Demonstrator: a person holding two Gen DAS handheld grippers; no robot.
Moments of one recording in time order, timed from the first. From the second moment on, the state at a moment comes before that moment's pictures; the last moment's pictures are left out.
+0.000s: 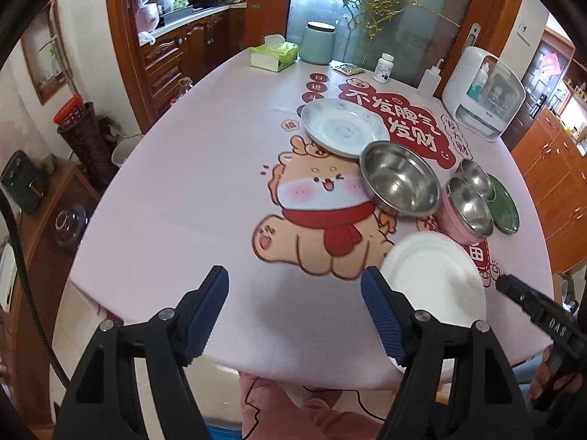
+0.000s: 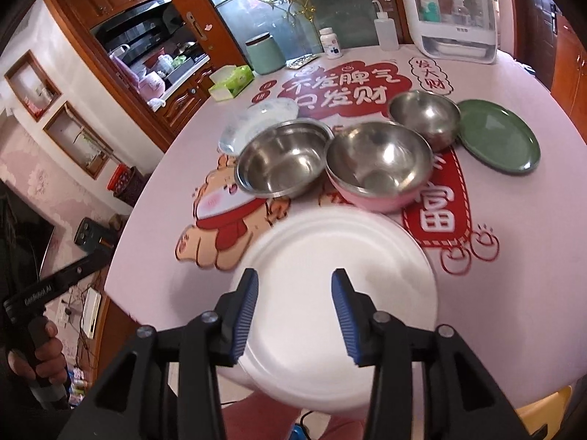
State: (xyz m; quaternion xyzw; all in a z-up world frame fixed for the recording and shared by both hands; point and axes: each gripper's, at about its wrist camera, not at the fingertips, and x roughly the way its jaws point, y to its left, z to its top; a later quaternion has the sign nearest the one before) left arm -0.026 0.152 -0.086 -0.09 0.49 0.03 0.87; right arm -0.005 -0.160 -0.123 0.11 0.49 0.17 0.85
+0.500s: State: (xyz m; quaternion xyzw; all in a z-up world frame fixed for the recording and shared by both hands) left arm 0.052 0.233 -0.094 -0.06 0.51 -0.04 0.86; right arm 0.053 -0.088 -0.099 0.18 0.47 0.12 0.86
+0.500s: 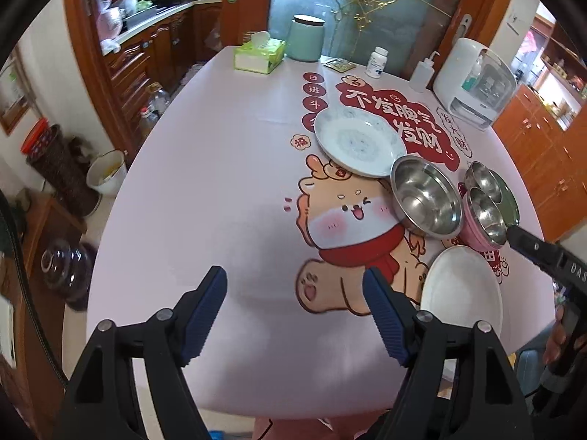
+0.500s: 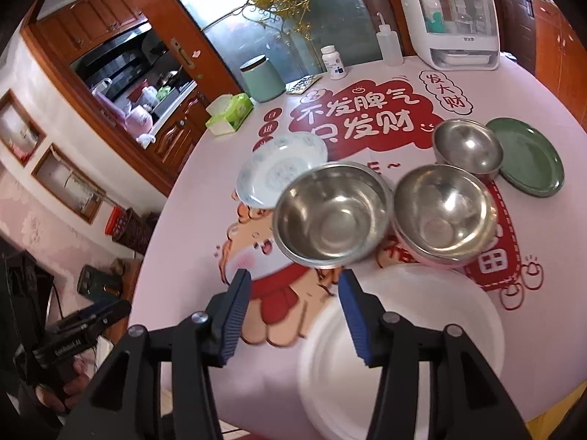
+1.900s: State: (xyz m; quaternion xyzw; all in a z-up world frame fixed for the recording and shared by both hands) left arm 0.280 0.219 -0.115 -0.02 0.54 -0.07 0.84; right arm 0.242 -0.089 -0.127 0.25 0.52 0.10 0.81
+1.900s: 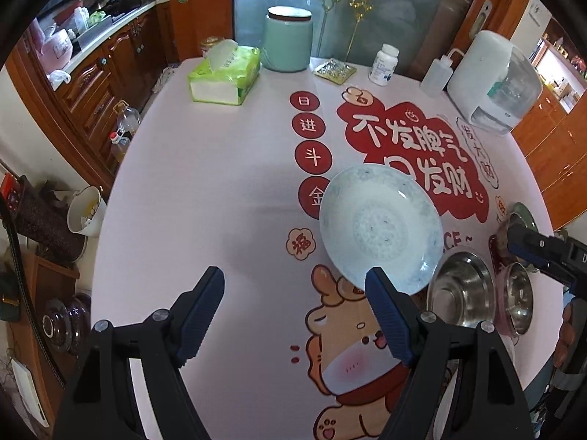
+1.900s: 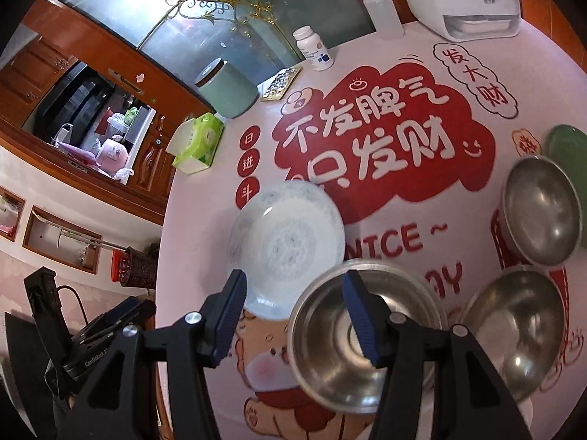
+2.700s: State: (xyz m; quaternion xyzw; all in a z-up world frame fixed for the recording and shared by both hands) left arm 0.324 0.193 -0.196 -0.05 0.59 -0.08 0.80; right arm 0.298 -0.103 -0.209 0.29 0.57 0.12 0.76
